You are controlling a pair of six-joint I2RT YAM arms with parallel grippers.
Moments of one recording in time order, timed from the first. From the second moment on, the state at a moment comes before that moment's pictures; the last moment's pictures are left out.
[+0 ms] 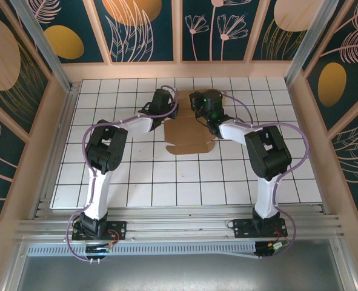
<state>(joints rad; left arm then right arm) -0.49 2.21 1.57 0.07 -0.08 -0.16 0.47 1.96 1.23 0.46 -0.05 1.55</state>
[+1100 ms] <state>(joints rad) -0.46 2.25 1.65 -0.06 -0.18 -0.17 0.47 1.58 0.90 0.44 -0.14 1.14</state>
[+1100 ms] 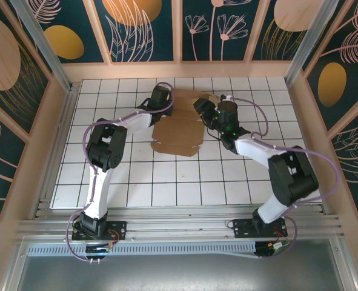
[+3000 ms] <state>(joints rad) -0.29 2.11 1.70 -0.29 0.49 -0.57 0.37 2.07 1.79 -0.49 -0.26 0.77</state>
